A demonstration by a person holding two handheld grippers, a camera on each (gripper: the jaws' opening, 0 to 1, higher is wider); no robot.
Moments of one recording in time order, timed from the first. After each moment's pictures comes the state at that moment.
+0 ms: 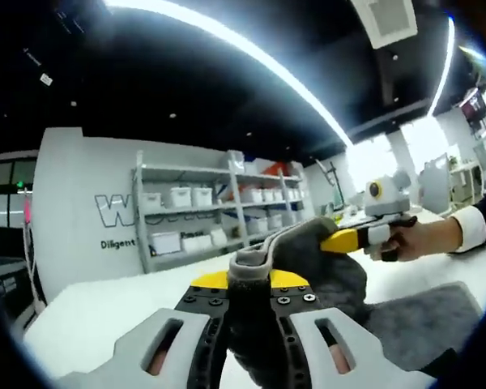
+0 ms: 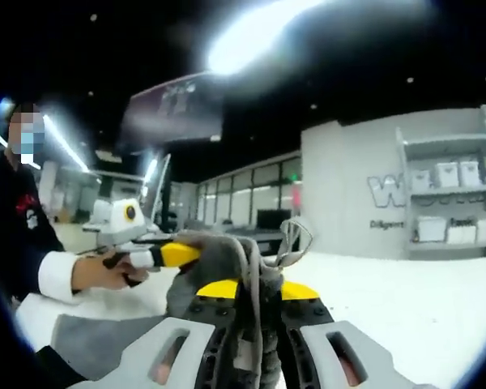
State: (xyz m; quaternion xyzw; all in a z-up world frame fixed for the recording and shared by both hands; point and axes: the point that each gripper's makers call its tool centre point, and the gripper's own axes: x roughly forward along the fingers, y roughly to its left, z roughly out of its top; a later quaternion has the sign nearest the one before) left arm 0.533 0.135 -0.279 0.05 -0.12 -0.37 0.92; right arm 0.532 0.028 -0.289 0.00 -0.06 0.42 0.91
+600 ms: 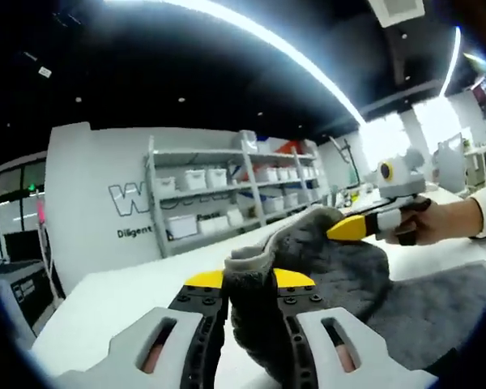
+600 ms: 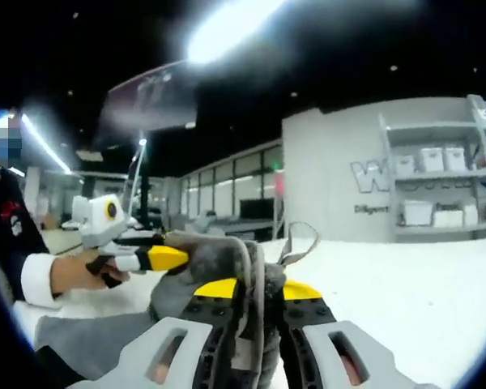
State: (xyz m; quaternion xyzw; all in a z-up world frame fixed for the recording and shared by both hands) left arm 0.561 0.145 -0.302 0.10 -0.07 -0.31 0.94; right arm 0.559 0.021 -0.308 0.01 -0.02 0.37 0.93
